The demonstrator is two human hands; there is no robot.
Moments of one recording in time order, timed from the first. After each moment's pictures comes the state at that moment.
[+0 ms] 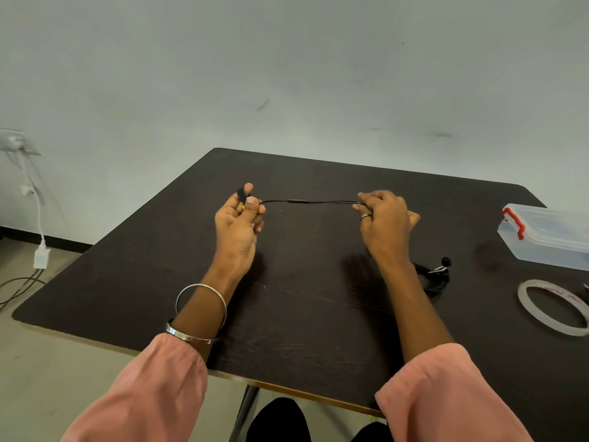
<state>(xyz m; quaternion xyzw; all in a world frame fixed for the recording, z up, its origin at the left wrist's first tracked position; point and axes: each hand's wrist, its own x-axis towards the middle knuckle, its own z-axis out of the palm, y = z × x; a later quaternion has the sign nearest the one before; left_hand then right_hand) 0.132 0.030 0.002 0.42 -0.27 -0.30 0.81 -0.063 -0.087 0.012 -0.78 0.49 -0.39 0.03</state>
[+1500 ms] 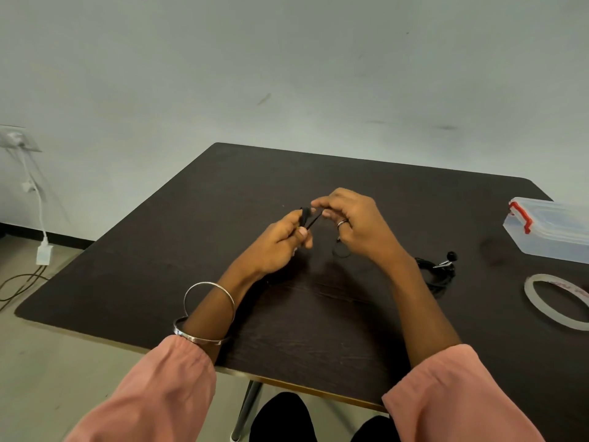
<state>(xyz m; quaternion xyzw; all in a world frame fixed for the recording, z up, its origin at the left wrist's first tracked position) 0.114 0.030 -0.015 0.56 -0.63 -0.29 0.45 -0.046 -0.058 0.029 -0.91 0.18 -0.35 0.13</state>
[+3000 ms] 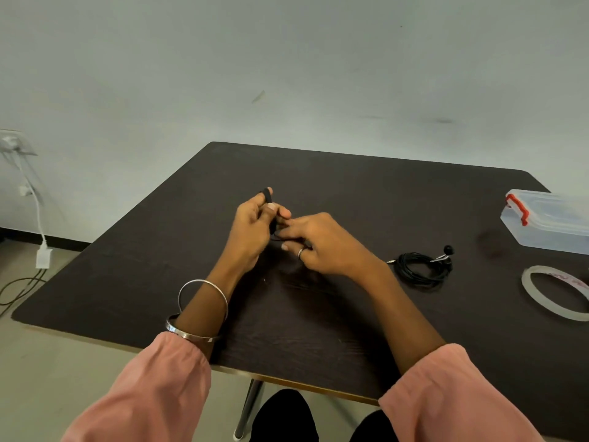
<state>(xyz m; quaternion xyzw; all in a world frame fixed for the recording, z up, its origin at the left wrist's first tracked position) 0.119 0.026 -0.005 0.53 -0.42 -0.29 0.68 -0.022 -0.019 0.027 -0.97 0.13 -0.17 0.12</state>
